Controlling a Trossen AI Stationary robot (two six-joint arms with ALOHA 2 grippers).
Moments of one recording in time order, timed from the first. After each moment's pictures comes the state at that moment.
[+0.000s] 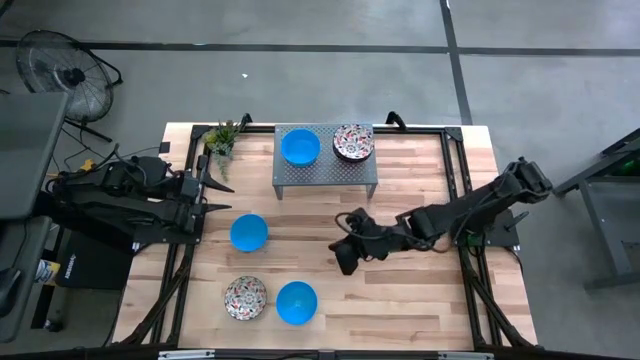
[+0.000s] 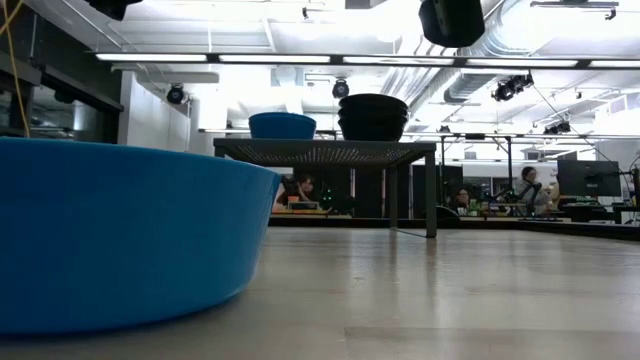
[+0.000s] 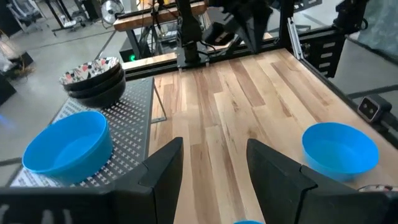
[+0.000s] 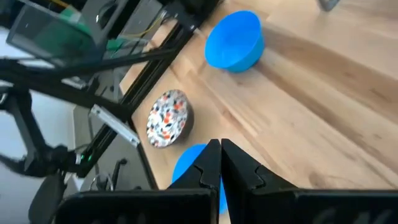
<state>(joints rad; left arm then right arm) -0.10 0.38 0.77 -0.67 -0.06 0.17 0.38 1.54 1.20 -0.24 0.31 1.12</state>
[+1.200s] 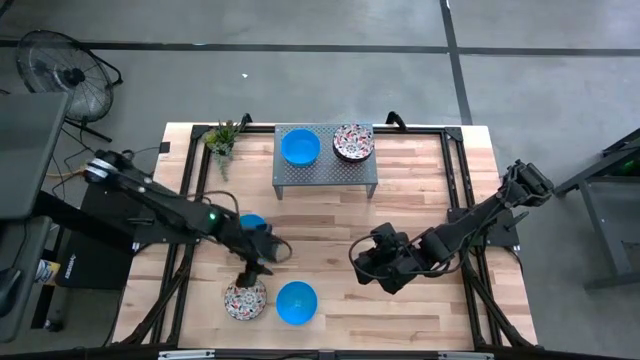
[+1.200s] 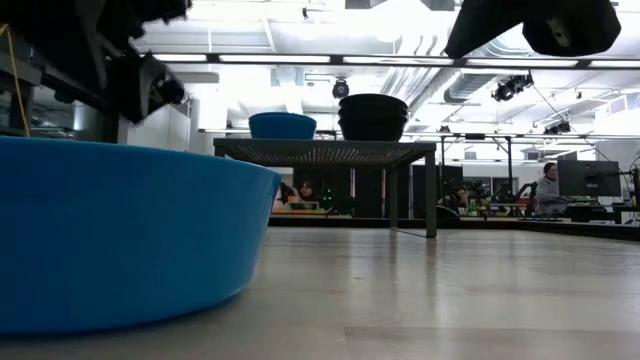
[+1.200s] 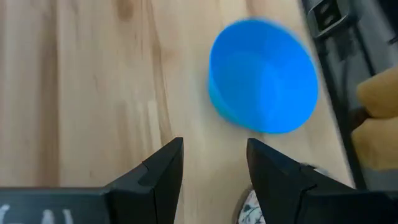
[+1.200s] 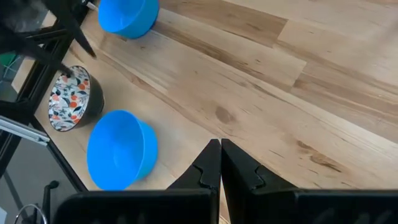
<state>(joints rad) -0.40 1.27 0.77 -0.34 0.08 -0.34 0.56 1.55 1.20 -0.69 0.52 1.54</state>
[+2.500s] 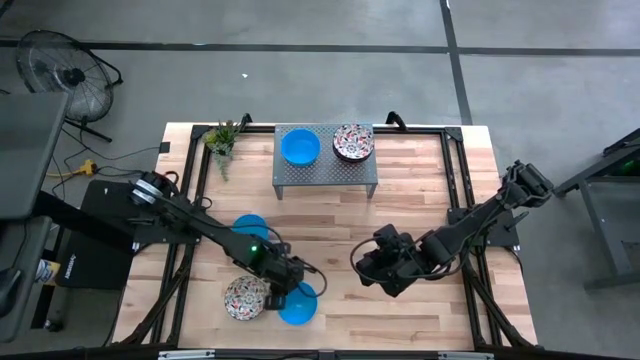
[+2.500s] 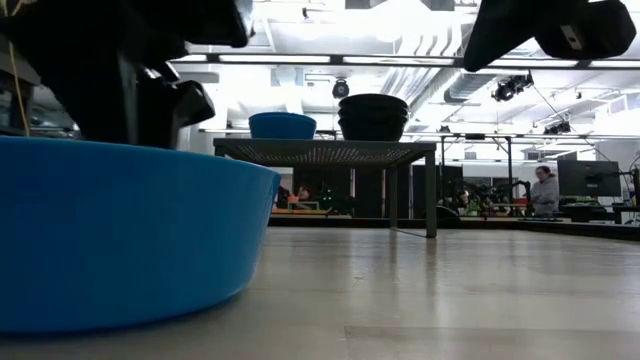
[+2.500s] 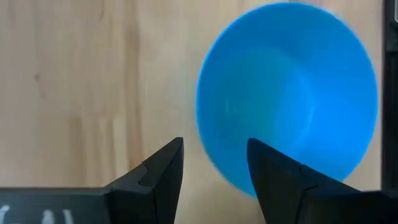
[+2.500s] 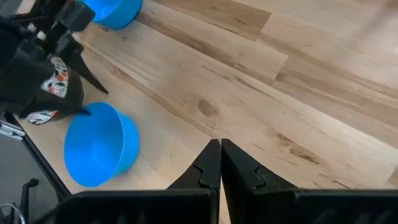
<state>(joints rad) -0.48 1.73 1.17 -0.56 0.01 -0.48 0.58 1.55 1.20 -0.75 0.51 1.56</state>
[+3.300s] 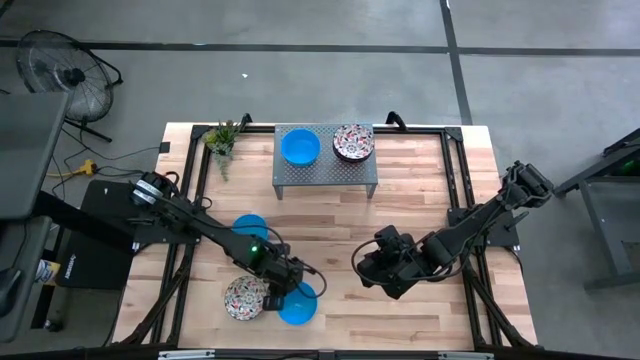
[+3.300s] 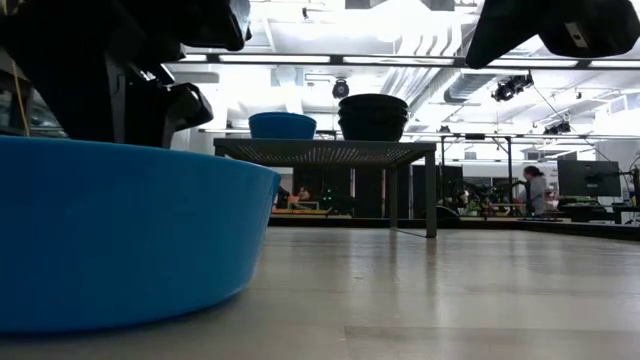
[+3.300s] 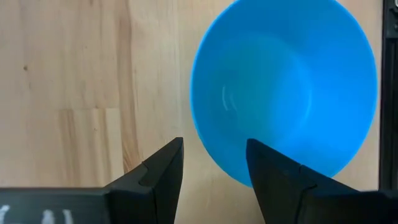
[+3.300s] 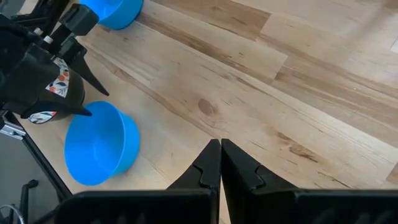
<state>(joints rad) -0.48 1.74 1.17 -0.57 0.03 -0.46 0.59 1.55 1.20 -0.75 0.53 1.57</state>
